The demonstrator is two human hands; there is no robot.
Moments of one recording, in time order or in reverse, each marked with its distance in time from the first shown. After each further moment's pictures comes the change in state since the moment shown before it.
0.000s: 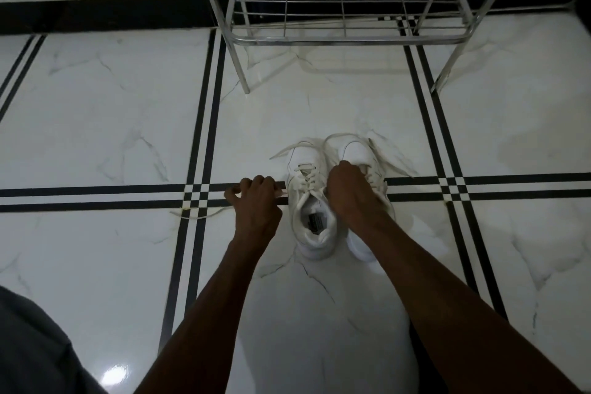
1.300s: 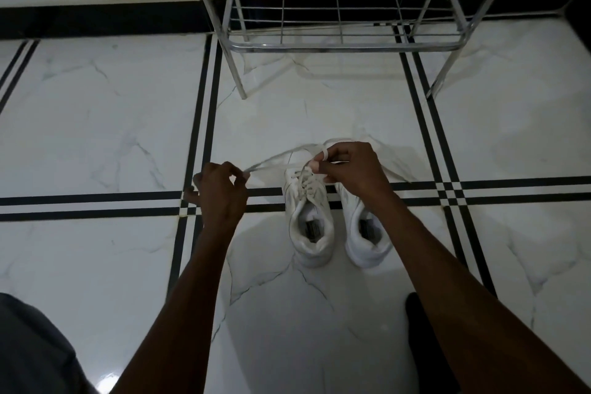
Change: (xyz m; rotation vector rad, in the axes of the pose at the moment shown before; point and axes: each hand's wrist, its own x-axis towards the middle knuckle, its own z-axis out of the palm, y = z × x) left_hand 0.027 -0.029 -0.046 -0.357 0.207 -0.292; right_hand 0.013 -0.003 -0.046 0.887 0.066 -0.025
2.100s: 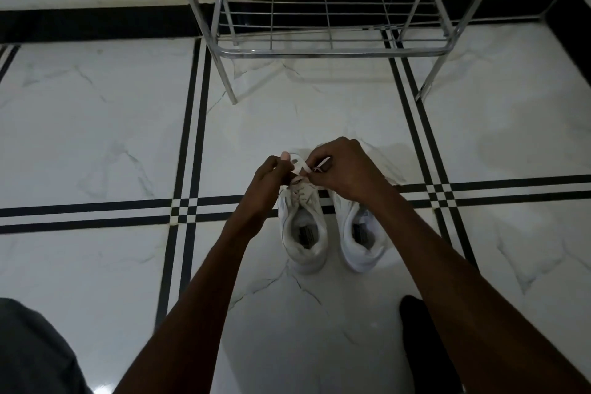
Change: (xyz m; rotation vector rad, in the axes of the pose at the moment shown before) left_hand -0.019 0.074 0.011 -0.723 -0.611 -0.033; right_hand 0.004 -0.023 -0.008 -0.502 -0.152 -0.341
